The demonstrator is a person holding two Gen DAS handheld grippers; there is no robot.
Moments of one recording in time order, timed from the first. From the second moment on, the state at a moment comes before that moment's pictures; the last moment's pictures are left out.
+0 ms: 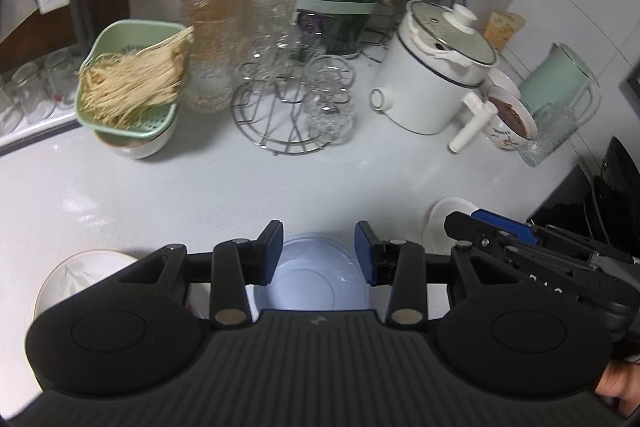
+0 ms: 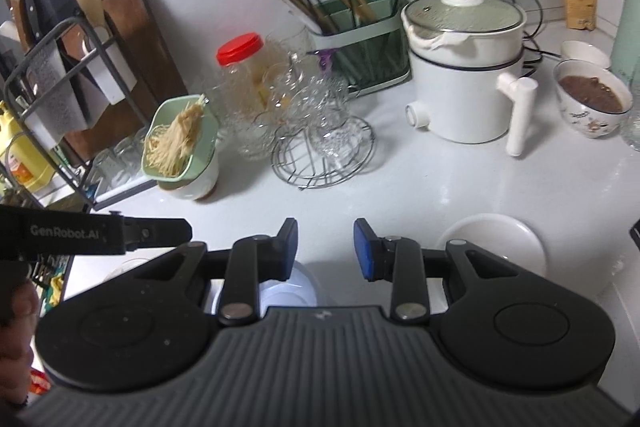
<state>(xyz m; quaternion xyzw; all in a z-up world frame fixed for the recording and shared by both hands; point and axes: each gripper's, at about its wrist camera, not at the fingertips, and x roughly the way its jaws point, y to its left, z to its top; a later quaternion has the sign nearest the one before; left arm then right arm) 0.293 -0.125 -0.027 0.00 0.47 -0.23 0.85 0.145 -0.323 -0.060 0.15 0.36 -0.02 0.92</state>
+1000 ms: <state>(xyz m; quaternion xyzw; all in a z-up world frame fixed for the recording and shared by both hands) 0.260 -0.211 -0.072 0.06 0.49 -0.37 0.79 0.054 -0.365 -0.087 0.18 0.34 -0.20 0.90</state>
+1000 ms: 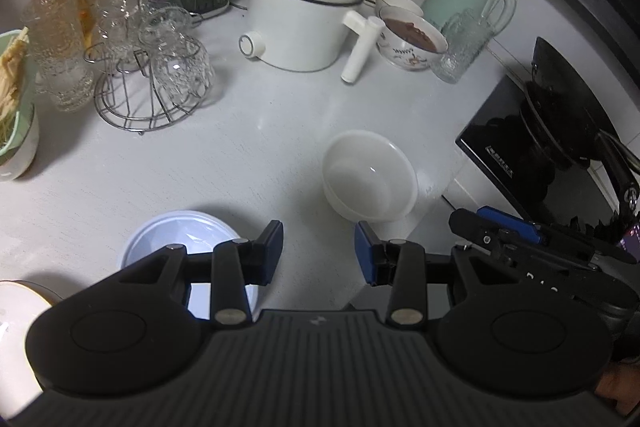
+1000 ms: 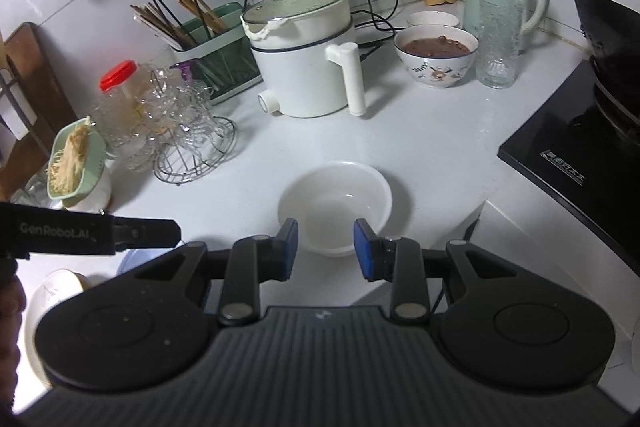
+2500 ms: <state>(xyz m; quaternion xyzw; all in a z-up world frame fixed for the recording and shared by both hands) 0.344 -0.337 -0.184 0.11 0.55 -0.39 0.73 0.115 -0.437 -0.183 0.27 0.36 -0.22 0.87</state>
